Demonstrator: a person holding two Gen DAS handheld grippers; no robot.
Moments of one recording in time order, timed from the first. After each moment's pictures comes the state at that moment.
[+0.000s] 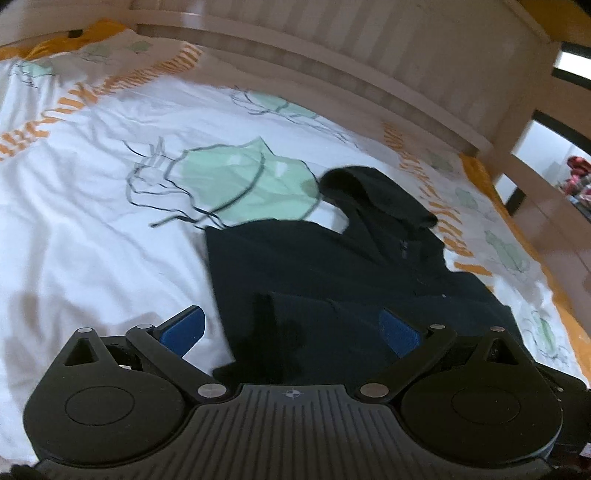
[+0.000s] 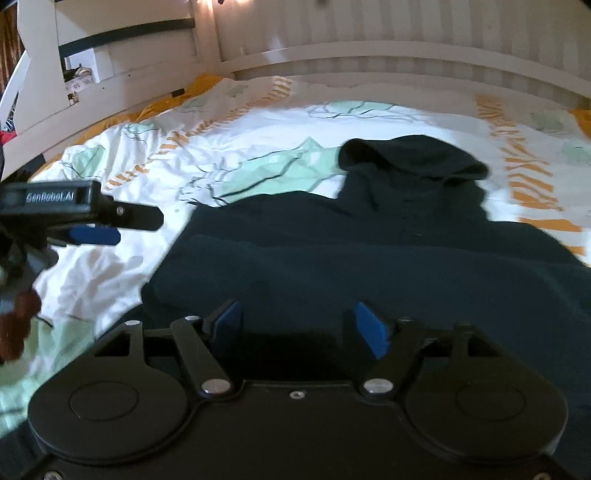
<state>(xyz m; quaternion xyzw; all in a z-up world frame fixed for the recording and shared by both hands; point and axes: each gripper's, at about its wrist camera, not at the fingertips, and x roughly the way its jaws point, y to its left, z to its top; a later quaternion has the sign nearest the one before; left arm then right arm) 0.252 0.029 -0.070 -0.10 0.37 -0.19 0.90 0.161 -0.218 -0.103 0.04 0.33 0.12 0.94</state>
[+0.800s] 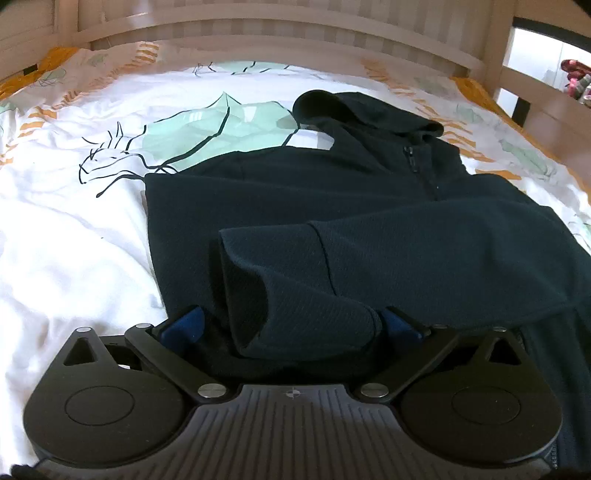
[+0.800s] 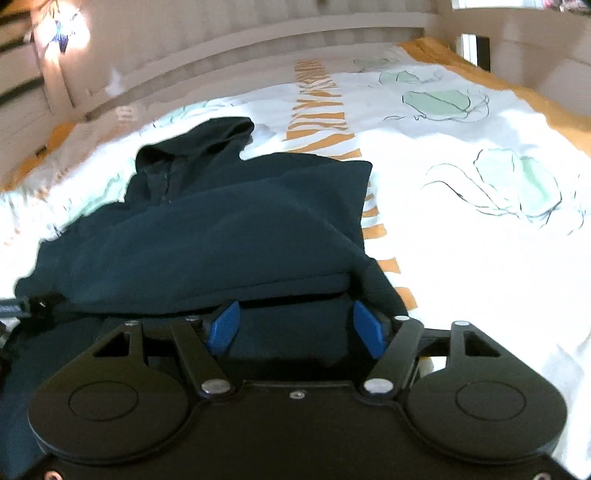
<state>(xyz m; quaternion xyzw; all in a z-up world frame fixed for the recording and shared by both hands) 0.242 -0.020 -0.132 0.04 0.38 -0.19 0.90 0.102 -0.359 -0.129 0.16 0.34 -0.07 0.92</state>
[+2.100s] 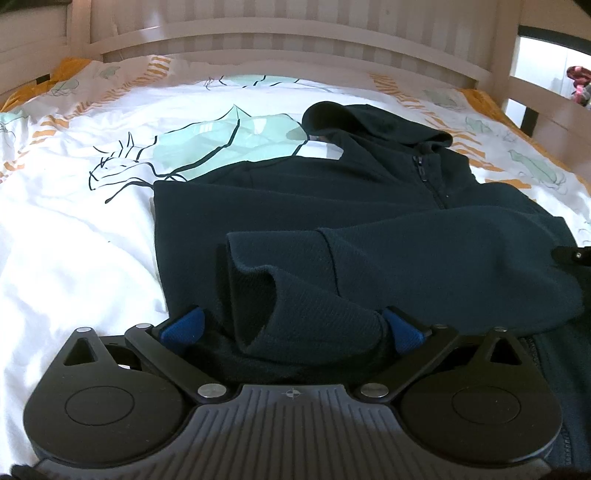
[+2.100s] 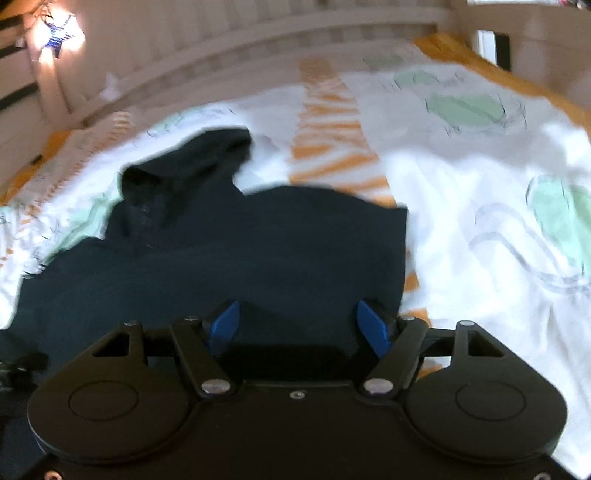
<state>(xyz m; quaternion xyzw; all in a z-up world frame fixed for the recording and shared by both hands) 0.241 -0.025 -0.135 0.04 0.36 -0.17 0.92 0.186 -0.370 -0.152 0.16 0.34 -0.06 0.93</state>
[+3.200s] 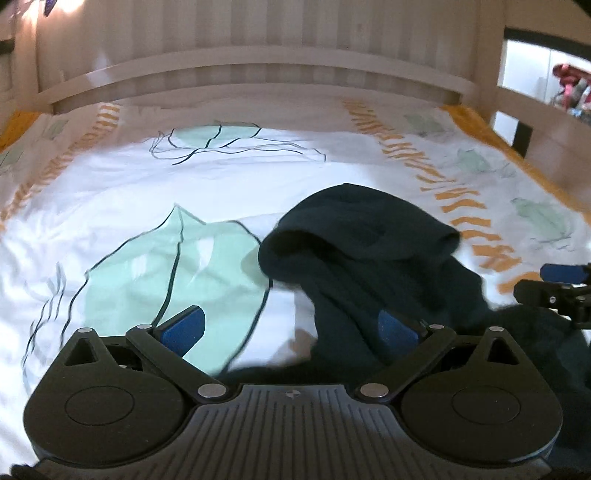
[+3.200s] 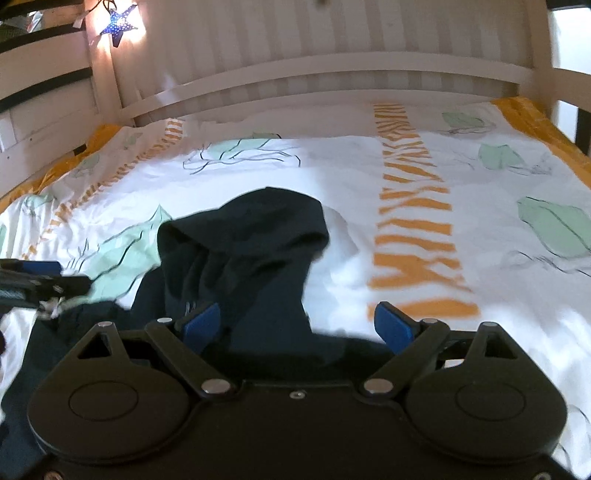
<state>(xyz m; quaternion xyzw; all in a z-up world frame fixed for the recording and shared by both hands) 0.390 -0.116 -0.069 0.08 0.33 -0.21 0.92 0.317 -0.357 -0.100 0.09 0.31 0.02 0.95</state>
